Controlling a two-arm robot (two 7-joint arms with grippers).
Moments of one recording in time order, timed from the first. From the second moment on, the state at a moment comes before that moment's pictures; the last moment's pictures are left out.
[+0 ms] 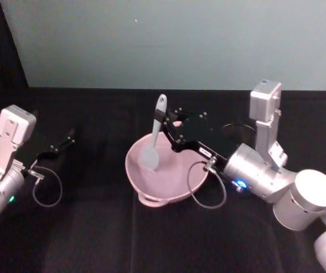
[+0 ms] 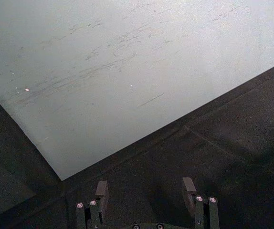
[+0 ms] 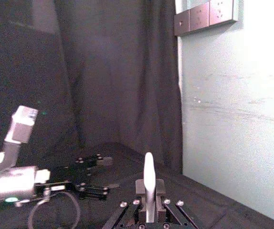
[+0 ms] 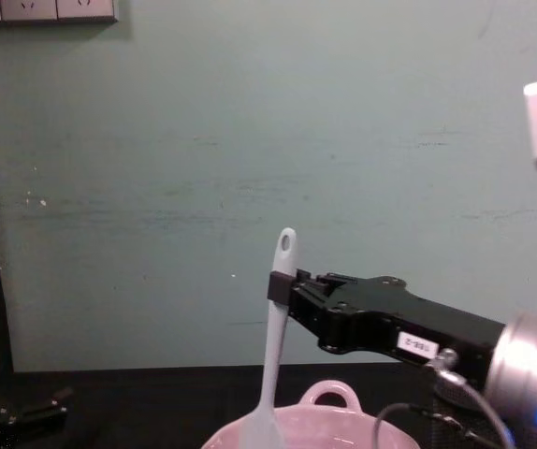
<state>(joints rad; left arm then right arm) -0.20 0.60 0.45 -1.41 -0.25 -0.12 0.03 0.33 0.30 -0.48 -1.38 0.46 -0.17 0.55</state>
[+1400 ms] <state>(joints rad) -0.20 0.60 0.45 -1.41 -0.25 -0.12 0.03 0.23 0.37 -0.45 -1.53 0.38 -0.17 0.57</state>
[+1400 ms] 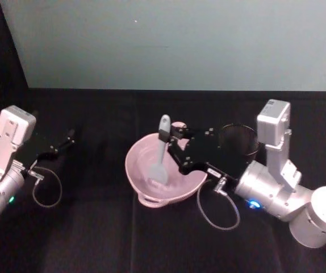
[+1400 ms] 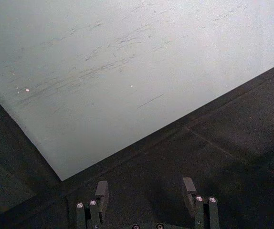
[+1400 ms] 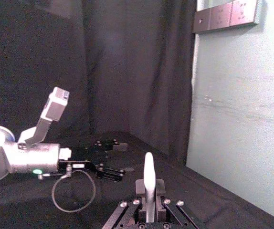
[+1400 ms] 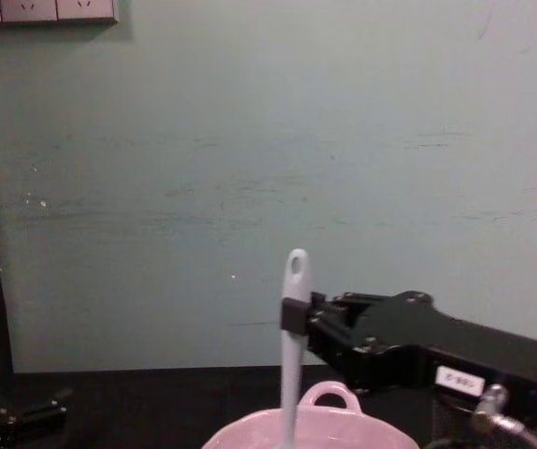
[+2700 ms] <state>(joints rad) -0.20 0.60 0.45 -1.41 -0.25 -0.12 0.03 0.26 0.31 -0.40 -1.43 0.17 -0.25 0.42</state>
